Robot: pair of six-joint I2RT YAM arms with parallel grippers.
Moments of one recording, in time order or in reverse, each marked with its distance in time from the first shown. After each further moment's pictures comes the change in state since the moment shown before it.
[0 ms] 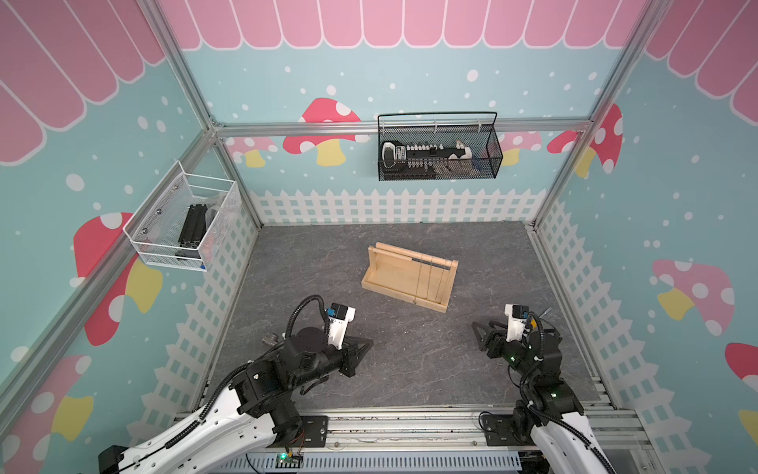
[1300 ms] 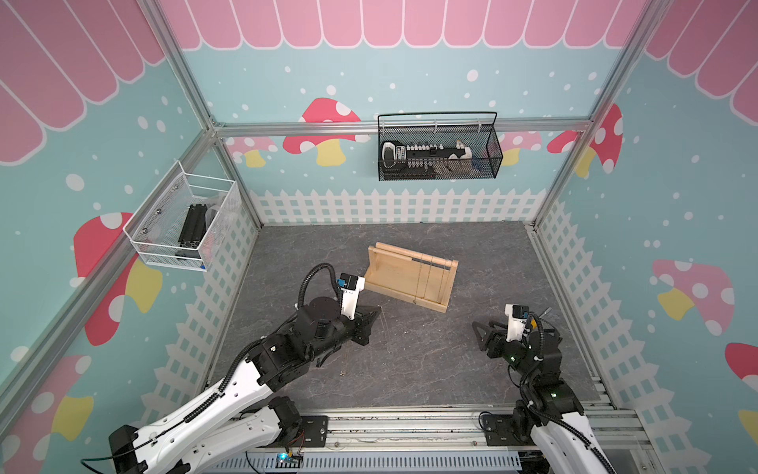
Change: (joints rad) left arm 0.074 0.249 0.206 0.090 -0.056 0.137; right arm 0.000 -0.001 0.000 -0.002 0.001 0.000
